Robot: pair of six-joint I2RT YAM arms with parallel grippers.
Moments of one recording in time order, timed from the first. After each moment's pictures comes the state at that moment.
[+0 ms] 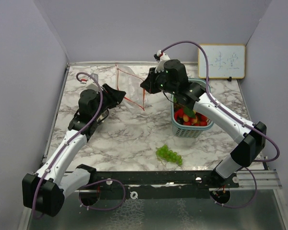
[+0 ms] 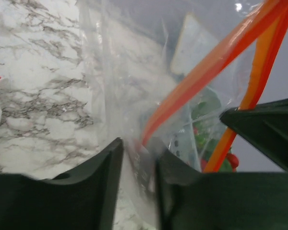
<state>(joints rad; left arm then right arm) -0.32 1.00 0.79 0.03 0.14 -0.79 0.74 1.60 1.57 -0.29 -0.07 0.40</state>
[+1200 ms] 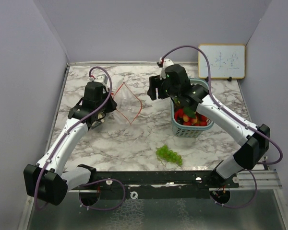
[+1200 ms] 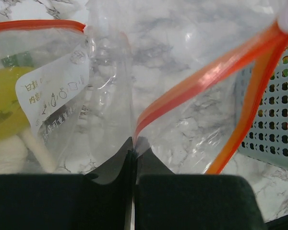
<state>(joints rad) -0.31 1.13 1.01 -0.51 0.04 -0.45 0.73 1.56 1.51 -0.46 0.10 0.26</state>
